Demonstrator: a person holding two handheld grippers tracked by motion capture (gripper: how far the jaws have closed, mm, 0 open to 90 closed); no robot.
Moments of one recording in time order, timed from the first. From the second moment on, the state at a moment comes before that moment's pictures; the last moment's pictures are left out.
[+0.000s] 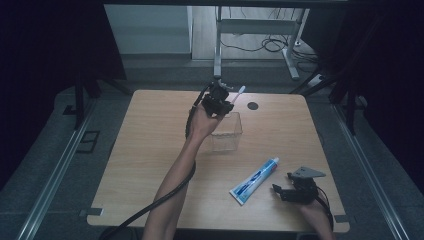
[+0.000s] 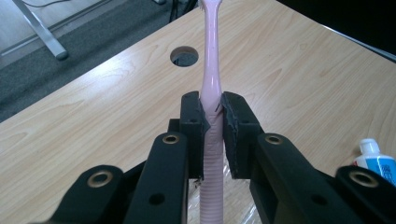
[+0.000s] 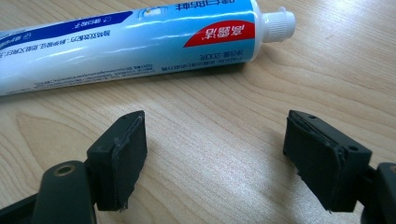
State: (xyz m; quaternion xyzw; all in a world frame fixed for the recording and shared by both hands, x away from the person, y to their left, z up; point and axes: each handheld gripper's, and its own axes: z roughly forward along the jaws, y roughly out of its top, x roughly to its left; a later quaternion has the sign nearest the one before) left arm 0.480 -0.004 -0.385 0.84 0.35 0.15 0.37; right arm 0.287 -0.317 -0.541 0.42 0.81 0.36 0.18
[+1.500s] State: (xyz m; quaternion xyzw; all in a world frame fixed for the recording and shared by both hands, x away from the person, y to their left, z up) left arm 0.470 -0.016 -0.437 0.85 0.35 0.16 0.36; right arm 0.287 -0.317 -0.541 0.42 0.81 0.36 0.18
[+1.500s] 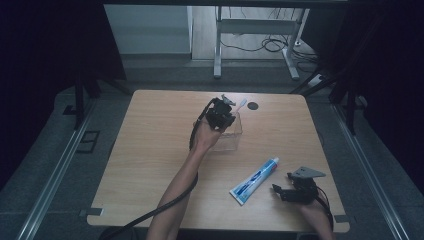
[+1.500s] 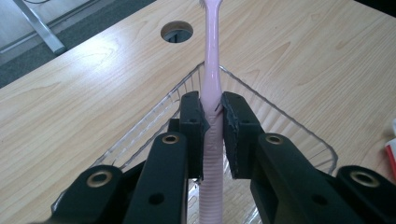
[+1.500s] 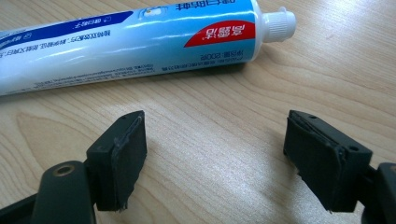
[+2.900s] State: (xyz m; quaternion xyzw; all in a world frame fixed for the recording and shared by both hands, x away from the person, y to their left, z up) left arm 0.466 -0.023 -0.454 0.88 0.34 0.16 0.30; right arm 0.287 -0.317 -0.541 0.42 0.81 0.36 0.18
